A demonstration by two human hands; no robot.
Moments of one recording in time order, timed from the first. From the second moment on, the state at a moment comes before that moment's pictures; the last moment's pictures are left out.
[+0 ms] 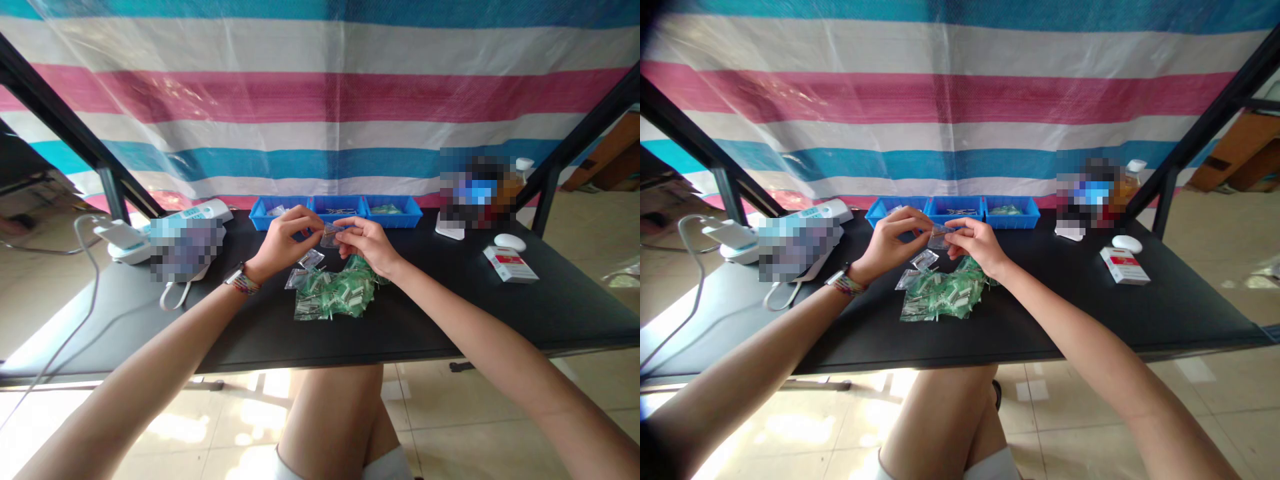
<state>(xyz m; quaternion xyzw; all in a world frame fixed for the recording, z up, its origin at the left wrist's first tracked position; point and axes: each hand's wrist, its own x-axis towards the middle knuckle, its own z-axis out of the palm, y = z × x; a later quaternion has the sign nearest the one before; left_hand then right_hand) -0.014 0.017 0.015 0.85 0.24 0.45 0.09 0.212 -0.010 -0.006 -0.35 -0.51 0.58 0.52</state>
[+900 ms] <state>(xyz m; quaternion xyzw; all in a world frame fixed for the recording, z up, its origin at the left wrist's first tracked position) -0.045 0.062 0.014 0.46 0.47 0.61 0.44 0.213 -0.019 -0.017 -0.34 -0.90 0.12 0.23</state>
